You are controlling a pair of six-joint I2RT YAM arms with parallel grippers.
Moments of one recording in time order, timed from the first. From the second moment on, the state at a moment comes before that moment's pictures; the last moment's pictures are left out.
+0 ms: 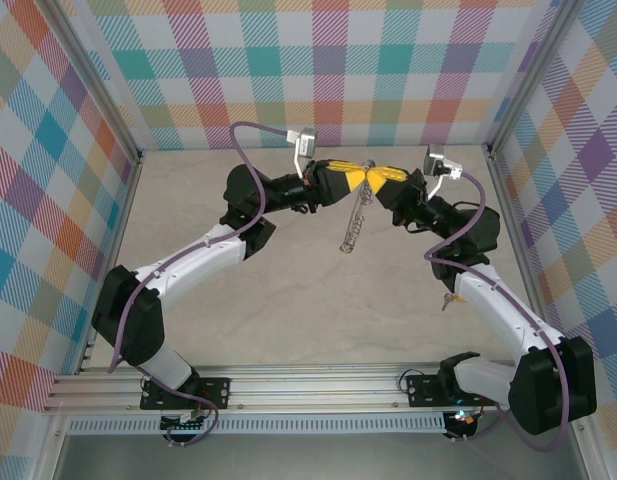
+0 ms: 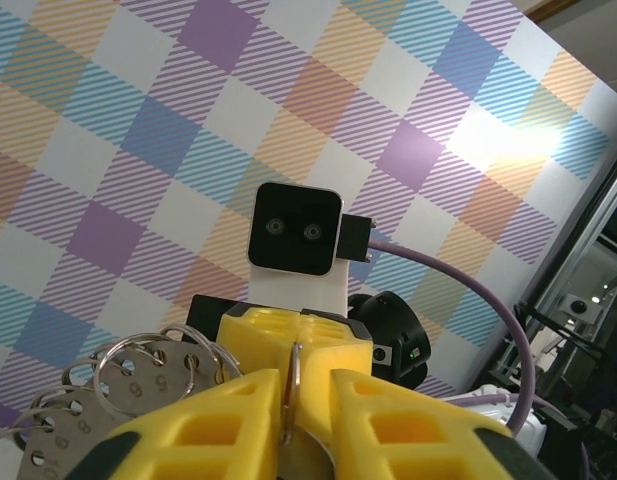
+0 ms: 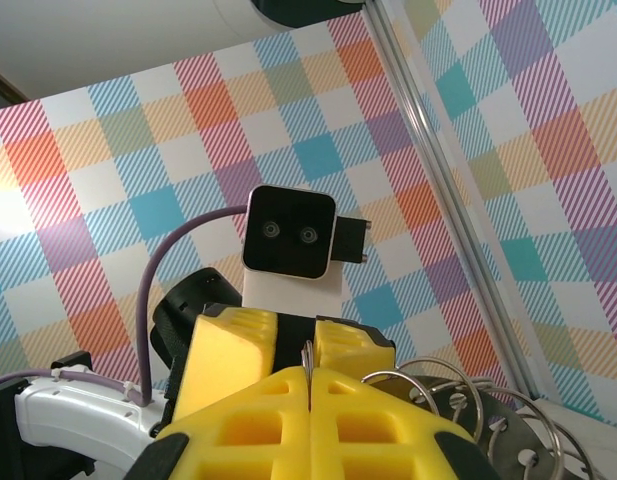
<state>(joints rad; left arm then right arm) -0.68 1.59 1.27 0.84 0.79 -0.92 0.32 1.15 0.79 1.04 -0.77 0.89</state>
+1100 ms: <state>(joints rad) -0.68 1.47 1.47 0.15 0.93 -0.26 0.24 0.87 0.87 0.31 -0.73 0.71</state>
